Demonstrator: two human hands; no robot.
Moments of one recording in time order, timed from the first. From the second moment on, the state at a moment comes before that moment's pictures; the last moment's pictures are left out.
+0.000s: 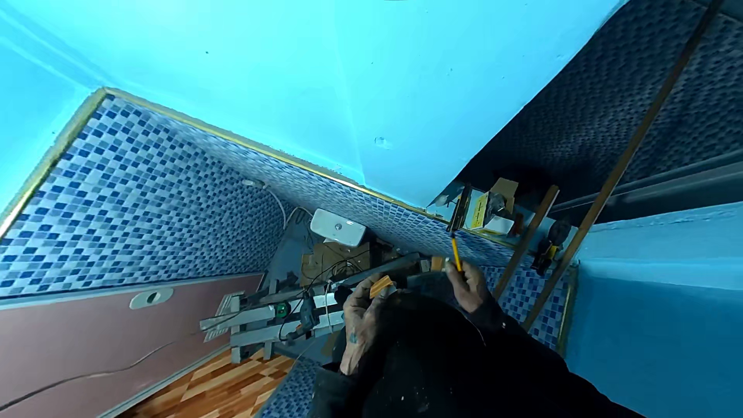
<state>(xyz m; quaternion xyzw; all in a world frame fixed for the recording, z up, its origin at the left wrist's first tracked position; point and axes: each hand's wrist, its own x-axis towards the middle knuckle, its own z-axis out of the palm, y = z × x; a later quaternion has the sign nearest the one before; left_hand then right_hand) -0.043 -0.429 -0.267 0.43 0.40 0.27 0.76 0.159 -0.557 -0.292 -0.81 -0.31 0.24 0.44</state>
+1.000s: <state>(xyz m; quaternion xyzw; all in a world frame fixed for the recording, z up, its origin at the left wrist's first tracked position) -0.045 -0.427 -0.279 0.45 0.43 0.24 0.74 0.254 -0.510 -0.342 -0.90 -0.06 0.35 0.26</state>
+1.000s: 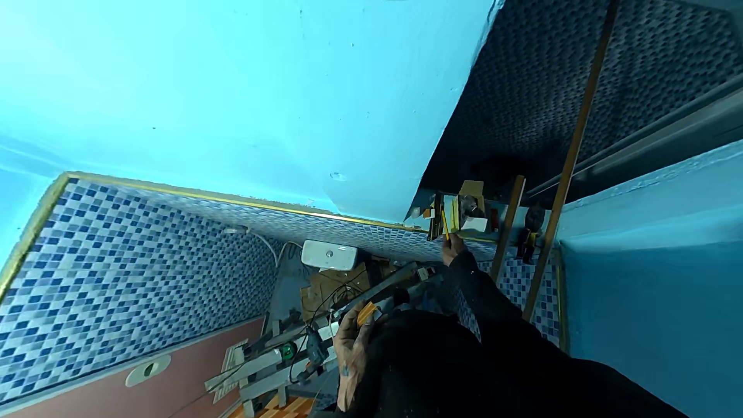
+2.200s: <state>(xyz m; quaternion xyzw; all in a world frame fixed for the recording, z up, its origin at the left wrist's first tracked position) -0.018 -0.444 -0.267 0.39 0.42 0.17 0.80 0.249 -0.682 -0.358 -0.92 0.09 0.07 0.37</state>
